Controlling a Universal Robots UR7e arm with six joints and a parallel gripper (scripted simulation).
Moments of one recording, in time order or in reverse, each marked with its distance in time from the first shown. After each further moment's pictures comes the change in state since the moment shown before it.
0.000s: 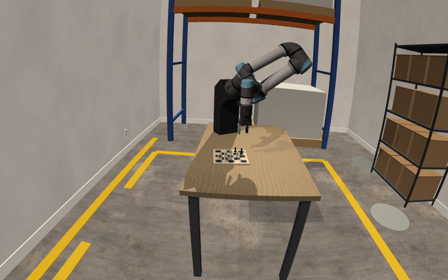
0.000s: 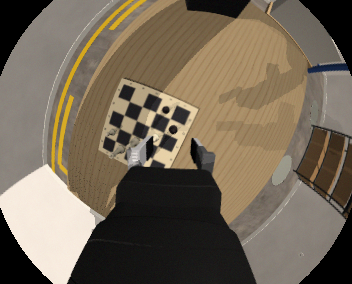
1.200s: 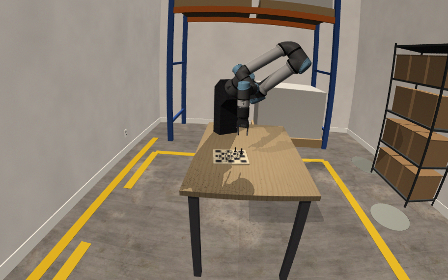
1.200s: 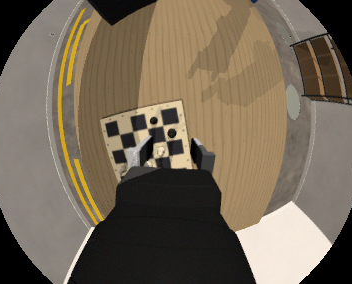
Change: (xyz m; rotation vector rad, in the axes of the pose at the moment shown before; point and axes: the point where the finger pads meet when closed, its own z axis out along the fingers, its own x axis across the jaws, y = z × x) arm 0.003 -0.005 0.014 0.002 0.019 0.604
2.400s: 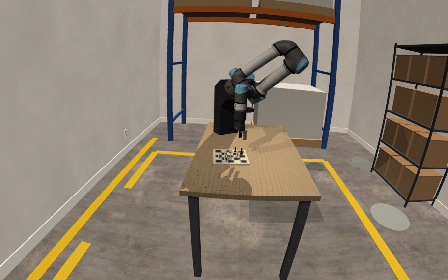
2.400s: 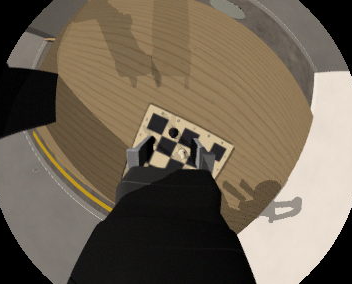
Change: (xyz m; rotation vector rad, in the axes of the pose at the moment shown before) arm -0.001 0.004 0.023 -0.011 -0.012 0.952
